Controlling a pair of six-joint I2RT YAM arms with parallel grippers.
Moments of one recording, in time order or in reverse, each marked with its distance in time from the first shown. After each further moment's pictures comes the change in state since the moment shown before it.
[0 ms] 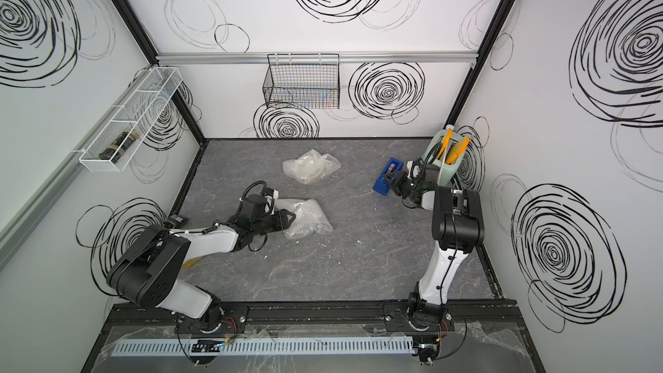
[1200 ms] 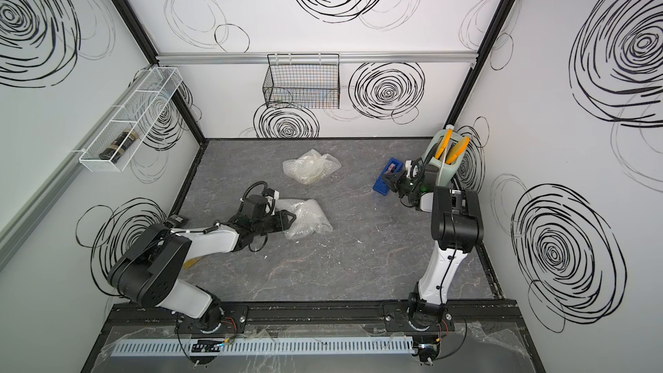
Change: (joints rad) left arm -0.005 0.008 0.000 -0.001 -0.001 0.007; right arm 0.018 -0.022 -0.052 0.133 -0.062 0.134
